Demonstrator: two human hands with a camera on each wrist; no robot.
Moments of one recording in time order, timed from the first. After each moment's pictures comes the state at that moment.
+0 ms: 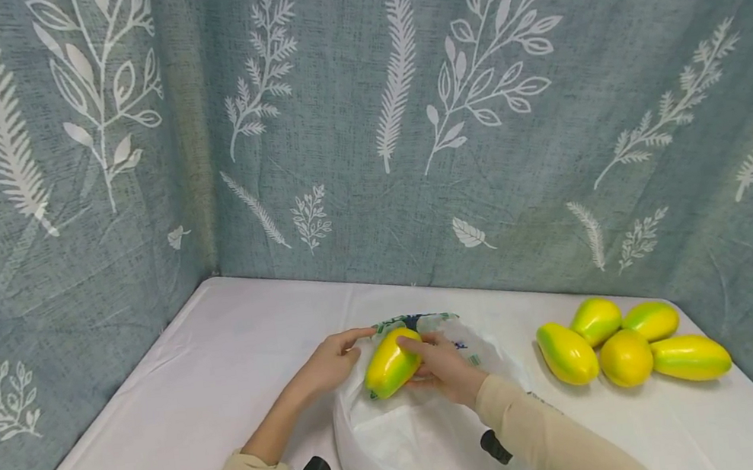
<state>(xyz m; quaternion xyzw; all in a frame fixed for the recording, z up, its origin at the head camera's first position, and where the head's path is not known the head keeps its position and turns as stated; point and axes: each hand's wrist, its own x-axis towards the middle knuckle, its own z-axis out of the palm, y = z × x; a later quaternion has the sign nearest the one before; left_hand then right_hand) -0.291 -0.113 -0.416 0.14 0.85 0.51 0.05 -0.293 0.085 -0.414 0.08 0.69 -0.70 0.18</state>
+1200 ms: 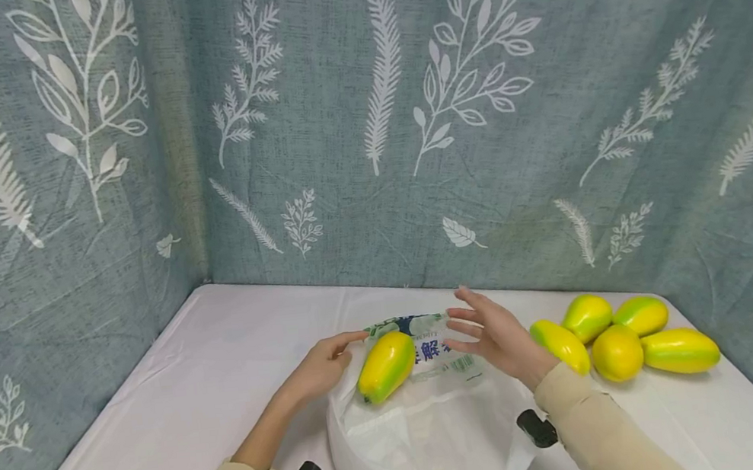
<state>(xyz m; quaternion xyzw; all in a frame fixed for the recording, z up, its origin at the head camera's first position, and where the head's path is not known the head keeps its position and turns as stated) -0.290 -0.115 -0.415 0.14 0.85 0.51 0.07 -0.286 0.156 -0.358 0.02 0.61 -0.78 0.14</state>
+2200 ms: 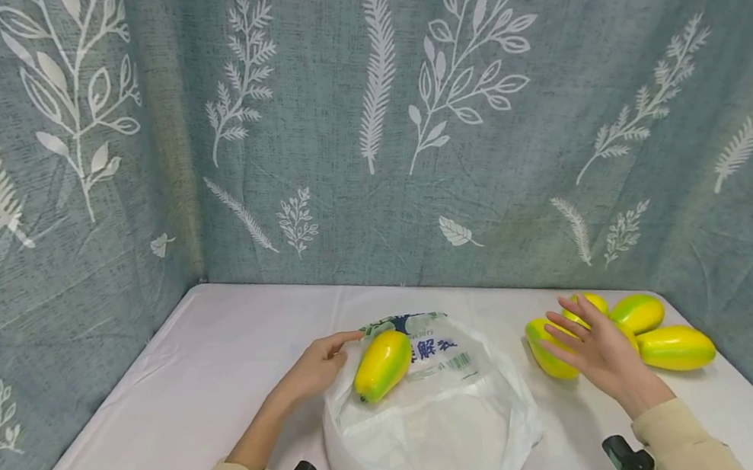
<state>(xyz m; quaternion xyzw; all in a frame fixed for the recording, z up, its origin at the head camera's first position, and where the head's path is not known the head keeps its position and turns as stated) -0.288 -0.116 -0.414 0.13 0.84 0.51 0.08 -0.253 0.284 -0.359 0.10 0.52 -0.85 0.10</state>
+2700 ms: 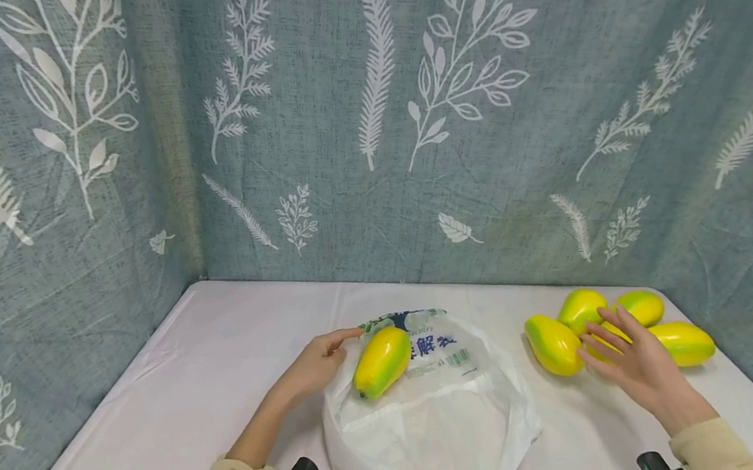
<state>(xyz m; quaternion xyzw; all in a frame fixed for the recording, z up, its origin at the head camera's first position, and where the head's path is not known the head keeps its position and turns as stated) -0.290 -0.114 -0.415 0.14 0.85 0.51 0.08 -0.236 0.330 -0.373 0.13 0.48 -0.86 0.08</state>
